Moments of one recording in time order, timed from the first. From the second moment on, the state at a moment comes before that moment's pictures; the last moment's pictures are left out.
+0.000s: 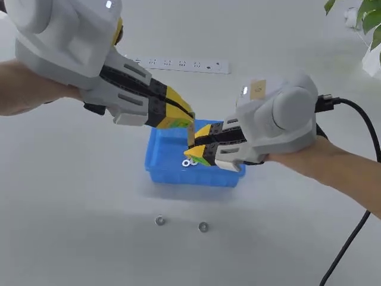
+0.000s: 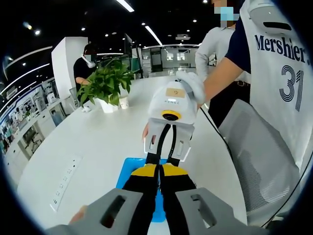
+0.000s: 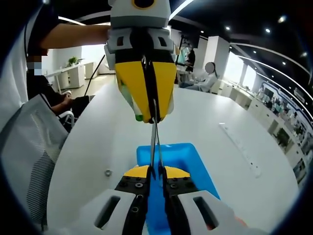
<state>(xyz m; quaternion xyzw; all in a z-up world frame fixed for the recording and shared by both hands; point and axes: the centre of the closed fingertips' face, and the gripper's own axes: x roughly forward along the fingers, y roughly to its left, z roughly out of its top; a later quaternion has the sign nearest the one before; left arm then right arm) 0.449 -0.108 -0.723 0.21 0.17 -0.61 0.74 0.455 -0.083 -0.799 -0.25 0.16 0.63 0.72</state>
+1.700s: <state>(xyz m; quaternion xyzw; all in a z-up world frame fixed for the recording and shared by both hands) 0.356 -0.072 -0.759 0.18 0.24 -0.59 0.75 0.361 -0.049 -0.842 -0.23 0.20 0.67 0.68</state>
